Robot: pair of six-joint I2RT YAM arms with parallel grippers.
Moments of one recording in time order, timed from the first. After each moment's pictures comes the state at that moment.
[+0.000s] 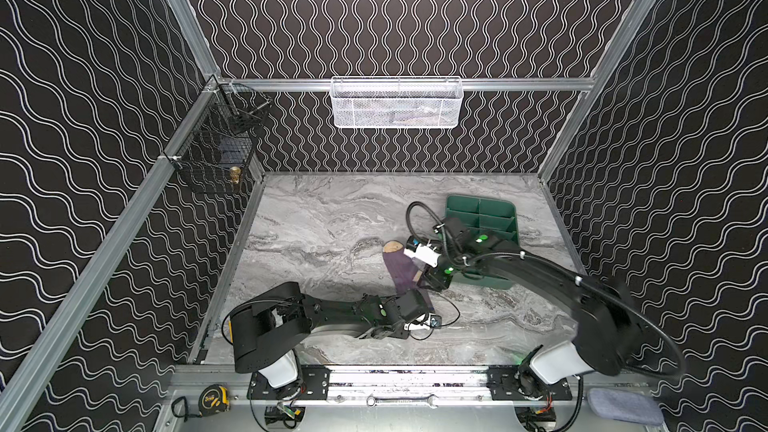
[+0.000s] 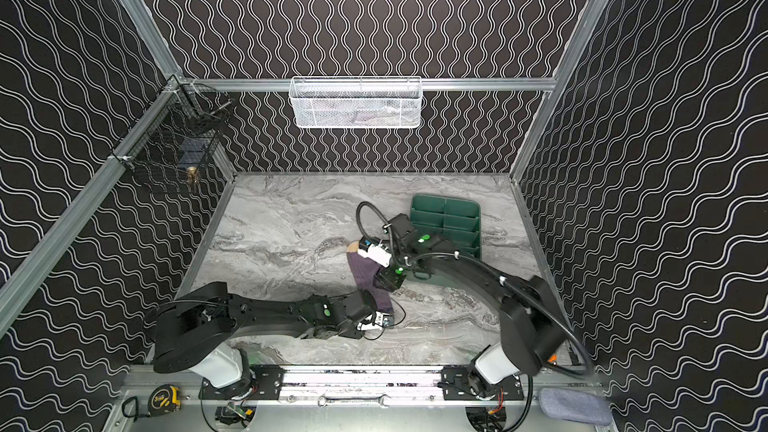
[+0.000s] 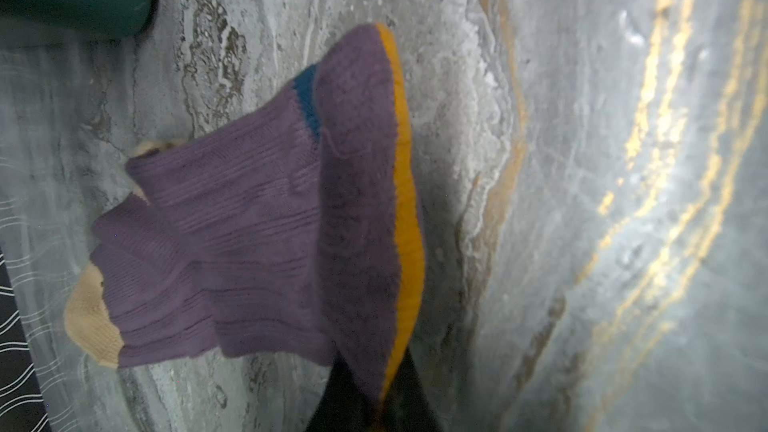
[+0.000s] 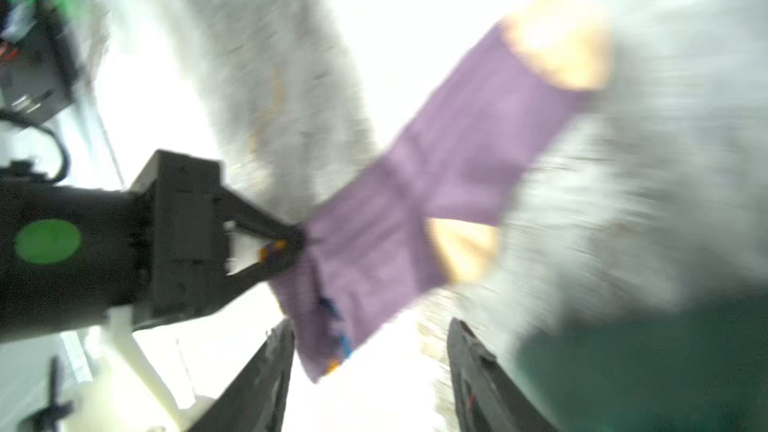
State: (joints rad) left arm -1.17 1.63 0.77 -0.24 -0.25 0.61; right arm 0.65 1.45 1.09 -0.70 -0.27 -0.32
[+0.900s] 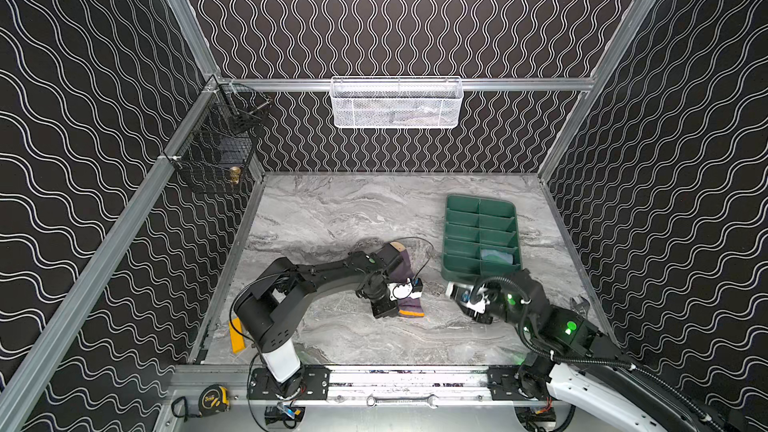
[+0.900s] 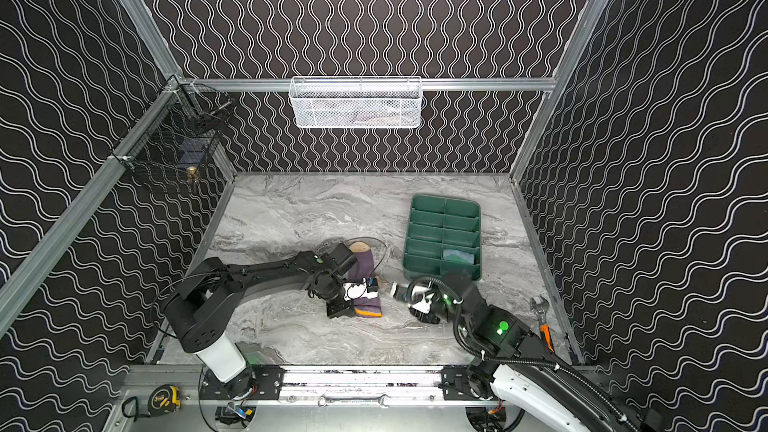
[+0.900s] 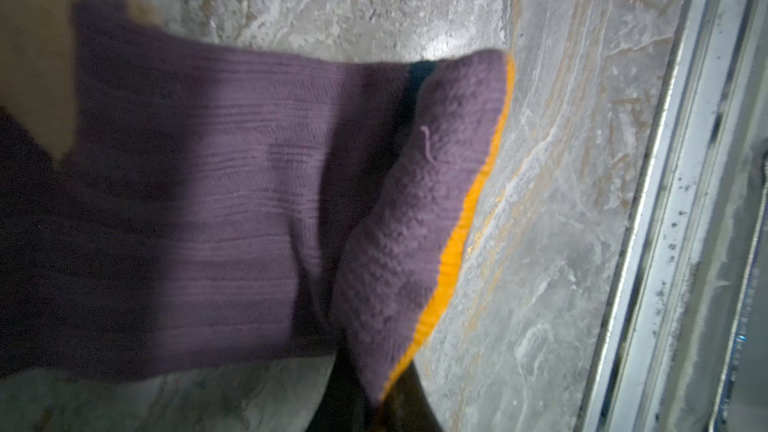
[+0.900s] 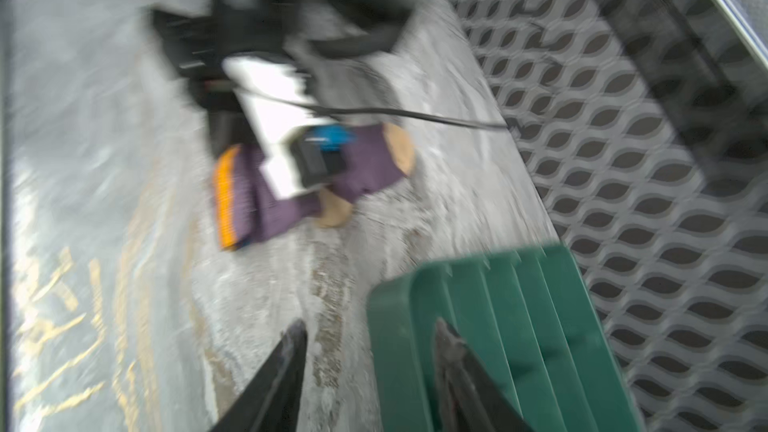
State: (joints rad) left arm -0.77 1.74 0.99 -0.68 0.40 0.51; right arm 0.89 0.63 0.53 -0.49 -0.02 -0.76
